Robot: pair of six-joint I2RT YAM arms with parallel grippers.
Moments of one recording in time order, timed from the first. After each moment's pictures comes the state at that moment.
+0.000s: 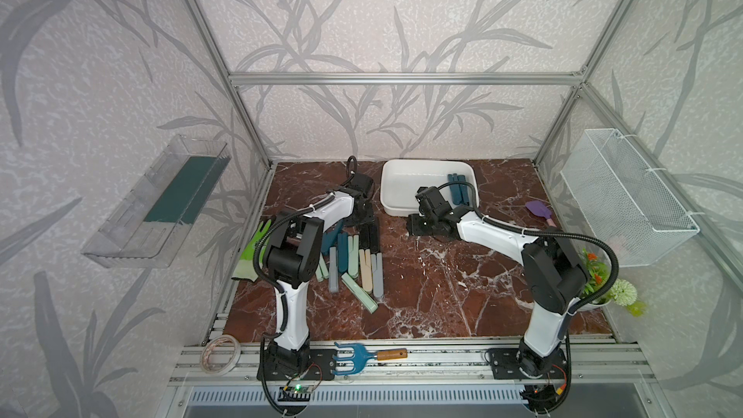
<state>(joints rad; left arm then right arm) -0.34 2.02 1.45 -0.62 -0.07 -0.49 0.64 1.85 1.29 -0.36 -0.01 0.53</state>
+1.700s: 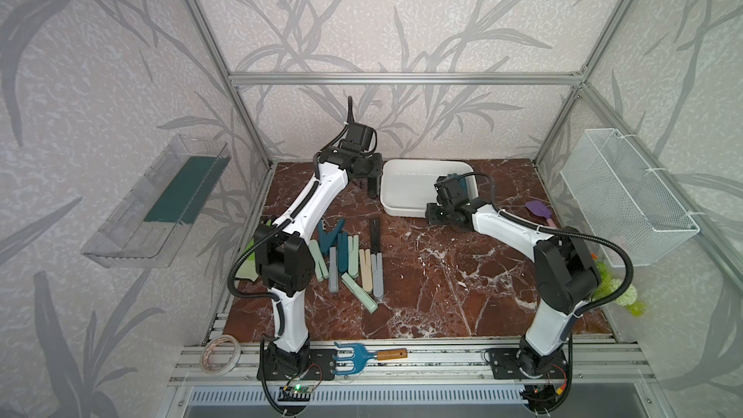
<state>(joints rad) -0.38 1.97 2.06 -0.85 0.02 -0.34 0.48 1.79 1.28 -0.39 0.07 0.43</state>
